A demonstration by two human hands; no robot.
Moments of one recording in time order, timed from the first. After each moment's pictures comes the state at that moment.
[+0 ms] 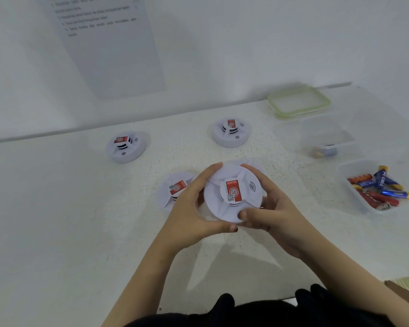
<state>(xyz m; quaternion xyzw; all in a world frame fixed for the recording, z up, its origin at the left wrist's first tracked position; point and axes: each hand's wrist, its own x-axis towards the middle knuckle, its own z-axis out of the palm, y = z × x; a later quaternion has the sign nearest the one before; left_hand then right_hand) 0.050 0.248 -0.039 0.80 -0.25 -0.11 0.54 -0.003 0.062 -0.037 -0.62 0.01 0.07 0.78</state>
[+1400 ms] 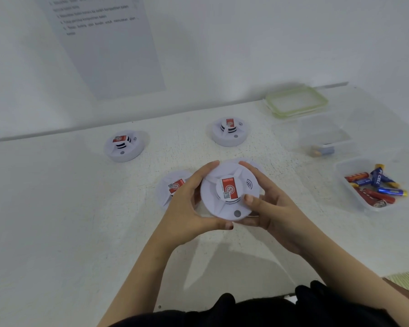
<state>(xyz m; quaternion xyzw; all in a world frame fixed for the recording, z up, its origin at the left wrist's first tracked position) 0.052 0.252 -0.036 0.79 -0.25 -0.11 0.55 -0.002 0.060 -0.040 -0.58 0.00 0.09 0.81</state>
